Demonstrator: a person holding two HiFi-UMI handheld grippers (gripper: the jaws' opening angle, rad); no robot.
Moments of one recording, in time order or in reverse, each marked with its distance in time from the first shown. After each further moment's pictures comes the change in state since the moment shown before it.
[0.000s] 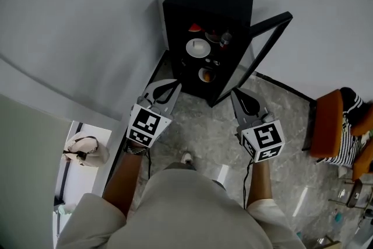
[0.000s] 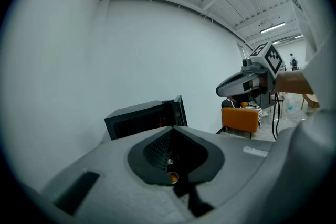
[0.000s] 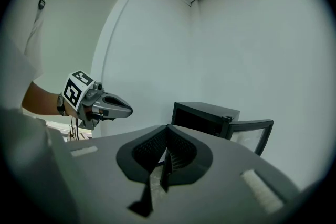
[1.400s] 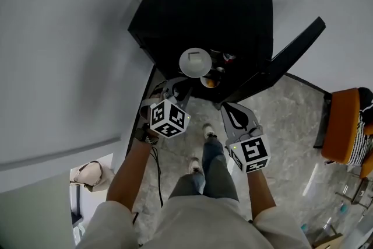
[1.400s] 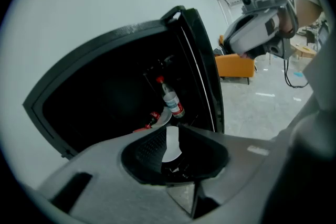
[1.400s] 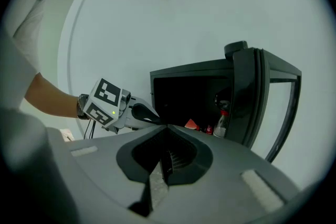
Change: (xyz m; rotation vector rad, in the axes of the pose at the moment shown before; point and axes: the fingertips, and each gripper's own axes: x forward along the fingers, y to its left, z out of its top) left arm 0.280 0.107 -0.159 0.337 0.391 -0.151; right arm 0.207 -0.113 -0.115 0.181 0.138 0.014
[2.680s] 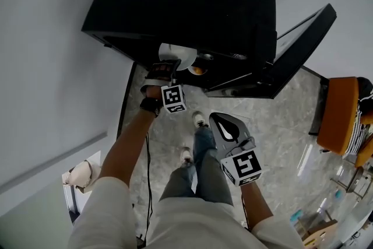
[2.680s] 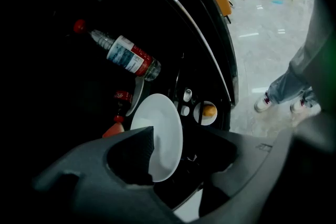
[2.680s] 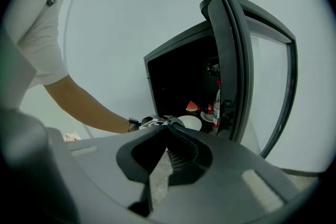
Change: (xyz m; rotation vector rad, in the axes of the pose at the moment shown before) left arm 0.195 -0.031 -0.114 0.508 0.277 0.032; right arm 0.012 -0.014 -0.069 0.125 0.097 0.040
